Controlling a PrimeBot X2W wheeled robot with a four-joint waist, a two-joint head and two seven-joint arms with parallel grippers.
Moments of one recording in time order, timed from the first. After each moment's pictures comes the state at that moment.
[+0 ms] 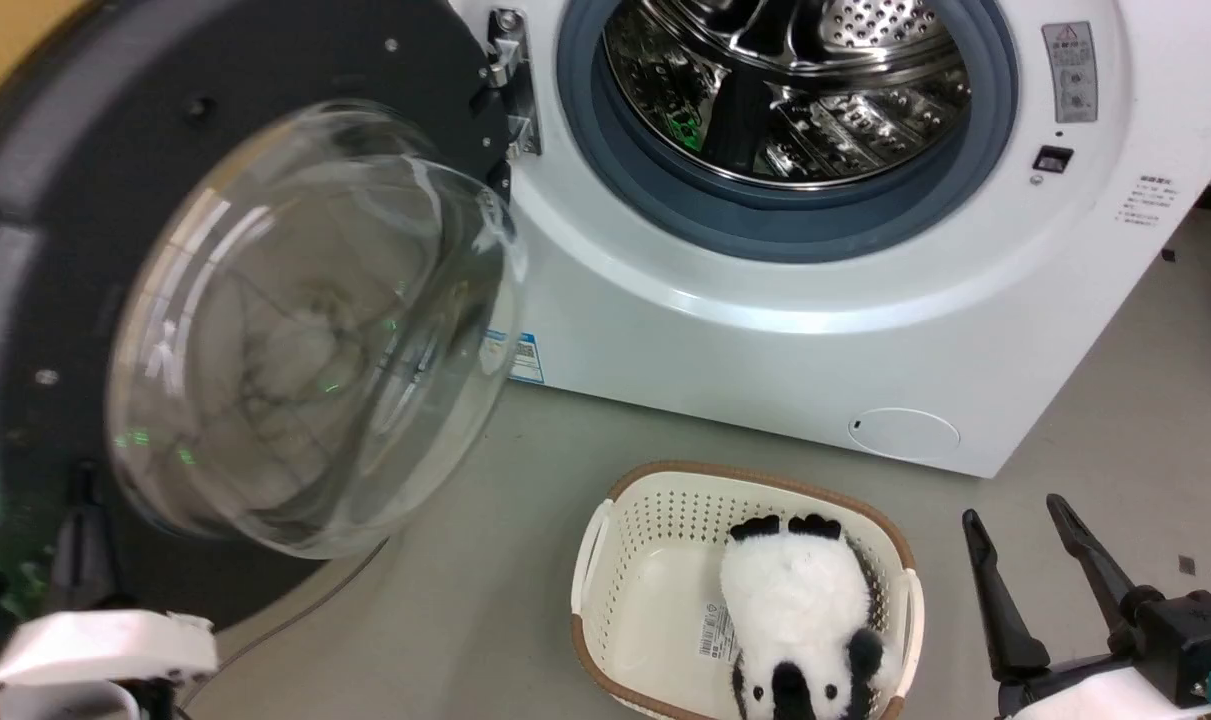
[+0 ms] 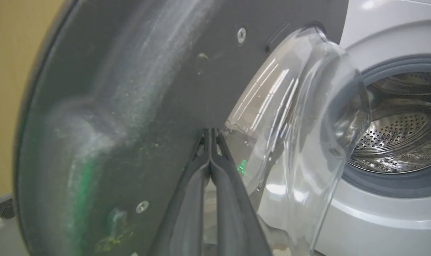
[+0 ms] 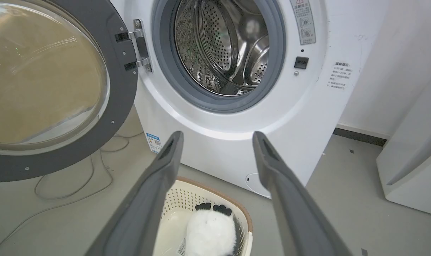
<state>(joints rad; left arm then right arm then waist) 0.00 0.30 0.07 0.01 -0.53 0.17 -0.23 0.13 -0.05 -0.04 -0.21 0.06 0.13 0.00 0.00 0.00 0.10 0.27</state>
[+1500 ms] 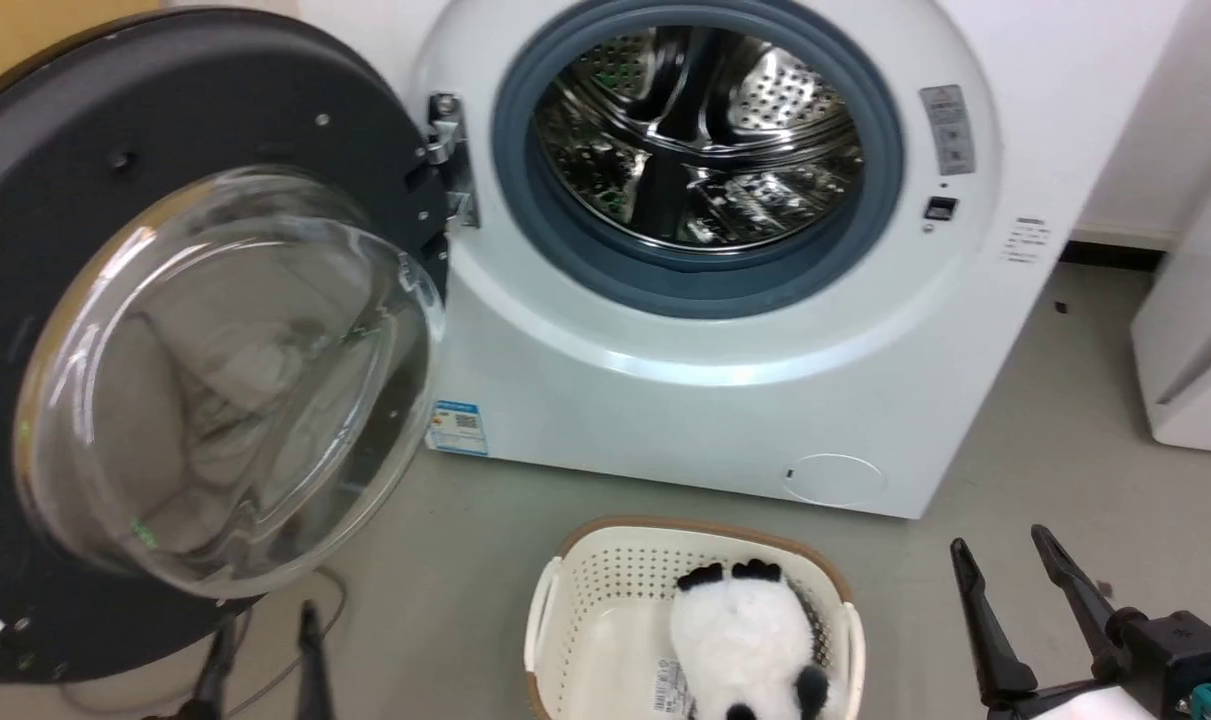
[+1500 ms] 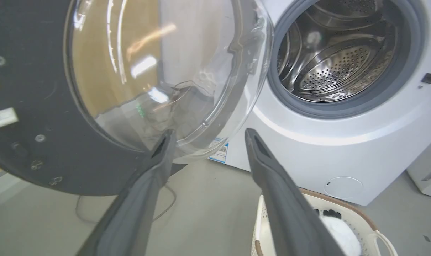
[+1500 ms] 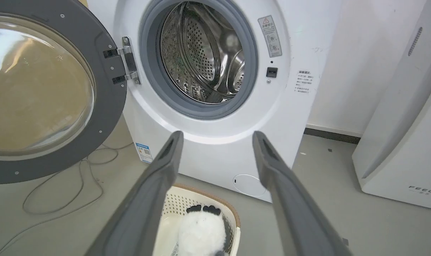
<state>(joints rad) 0.21 0.07 0.07 0.02 -0.19 0.04 -0.23 0.15 -0.05 -0.03 -0.15 0.09 0.13 -0.02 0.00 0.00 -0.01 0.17</state>
